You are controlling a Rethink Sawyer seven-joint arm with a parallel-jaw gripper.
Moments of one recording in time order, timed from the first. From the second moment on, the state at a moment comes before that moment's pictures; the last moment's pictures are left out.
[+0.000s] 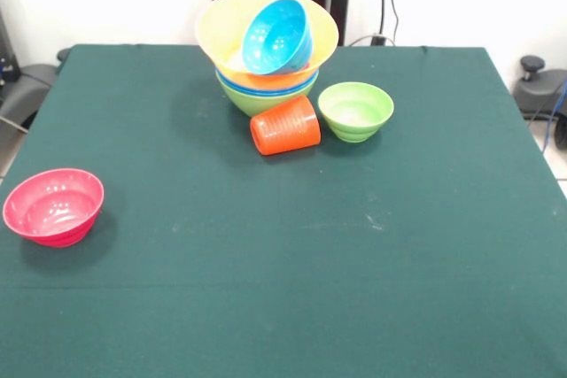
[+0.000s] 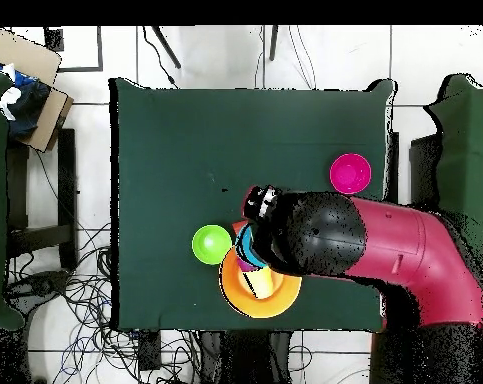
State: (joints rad) arm -0.67 -1.21 0.43 1.83 -0.11 0.92 1.91
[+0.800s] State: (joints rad) arm -0.65 -1.40 0.41 1.89 -0.10 1.01 1.91
